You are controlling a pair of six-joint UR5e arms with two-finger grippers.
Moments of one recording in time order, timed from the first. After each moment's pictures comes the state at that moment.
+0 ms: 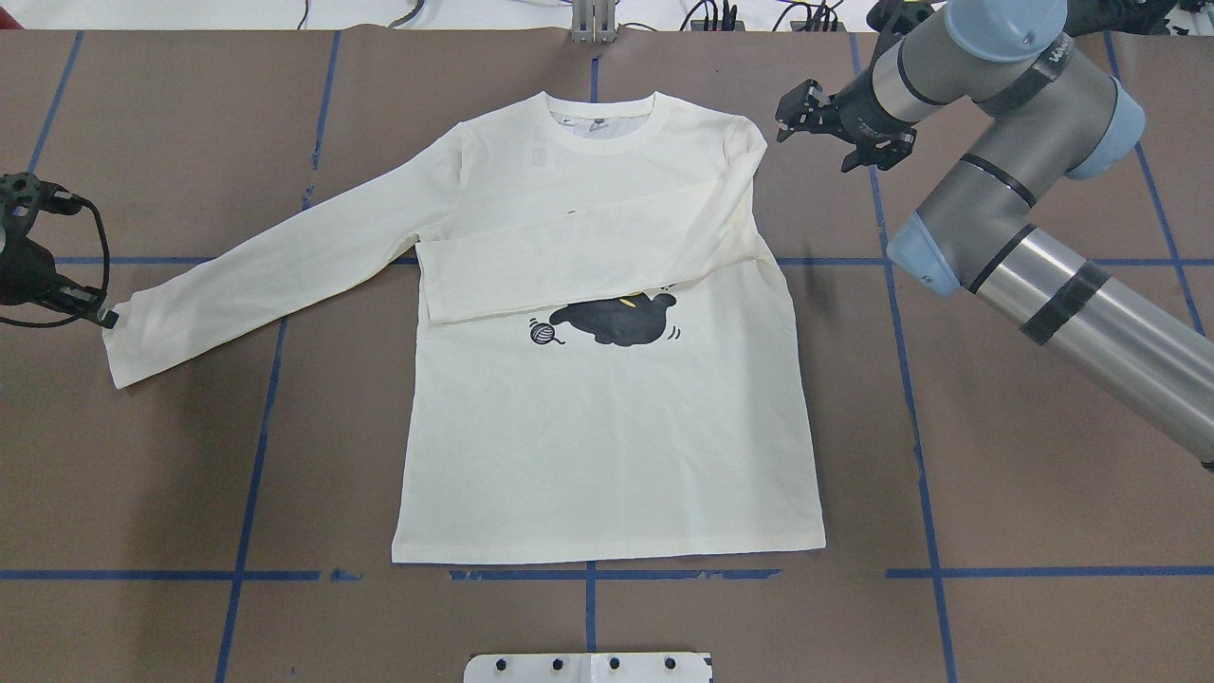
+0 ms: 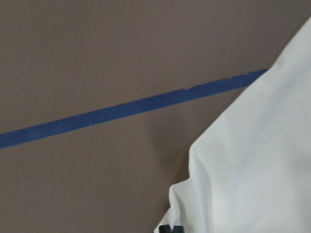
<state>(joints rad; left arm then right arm) -1.06 -1.76 -1.49 -2.12 -2.37 -0.57 0.96 -1.04 1.39 -1.00 2.10 1.31</state>
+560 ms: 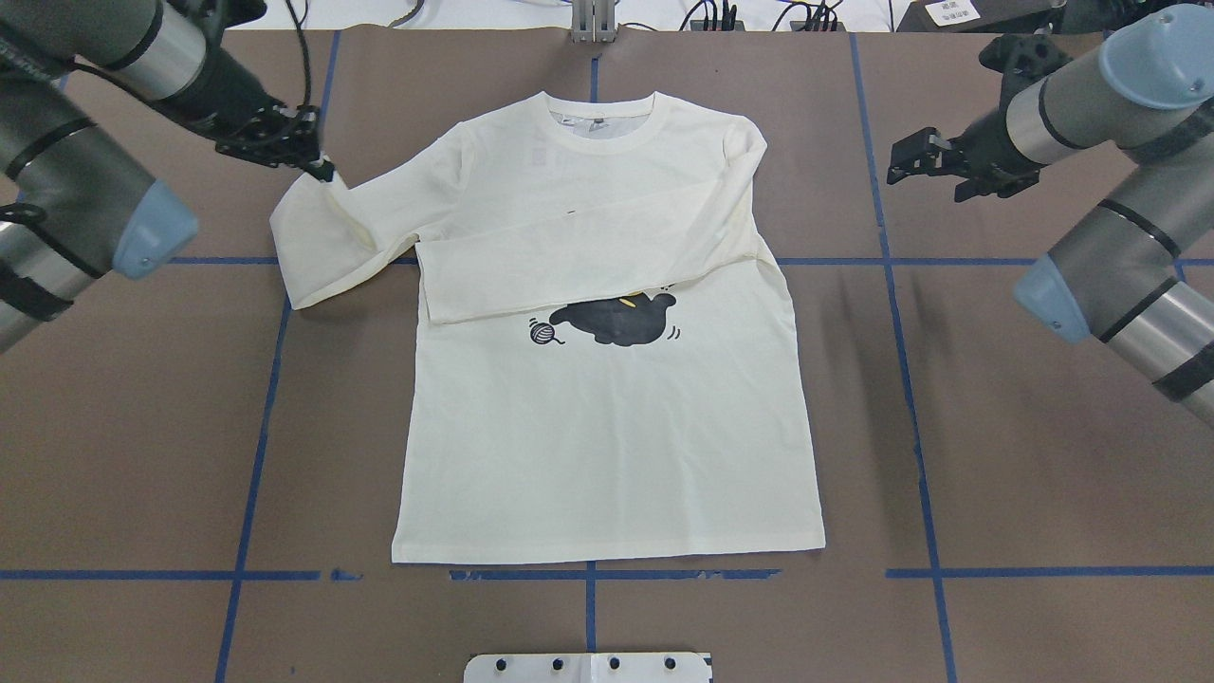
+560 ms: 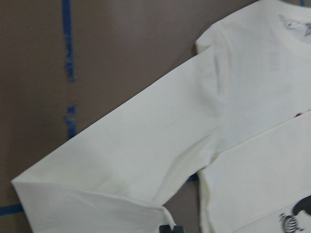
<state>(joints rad) -1.02 -2.16 -1.49 -2.00 -2.41 -1.00 1.03 -1.24 1.49 -0.99 2.13 1.06</state>
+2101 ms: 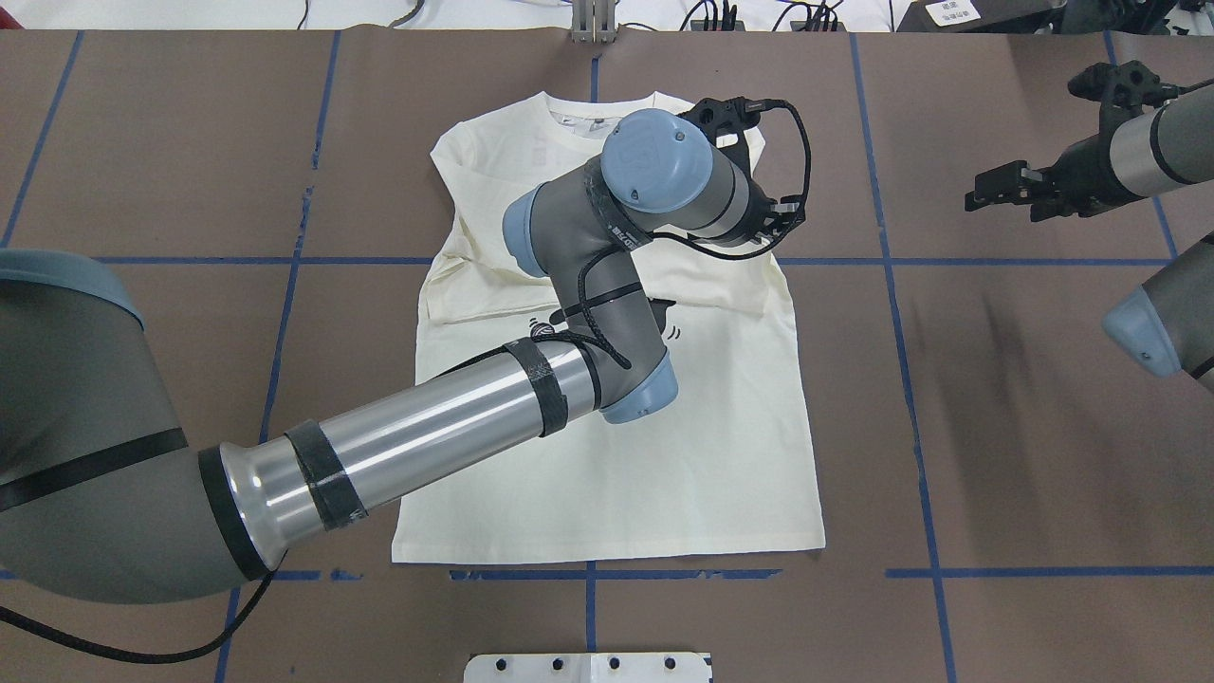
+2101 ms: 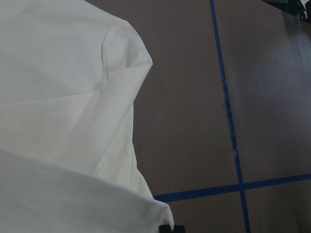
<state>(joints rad) -0.54 -2.84 -0.74 -2.49 -1.81 -1.36 1.08 -1.38 1.53 -0.88 2.16 0.96</state>
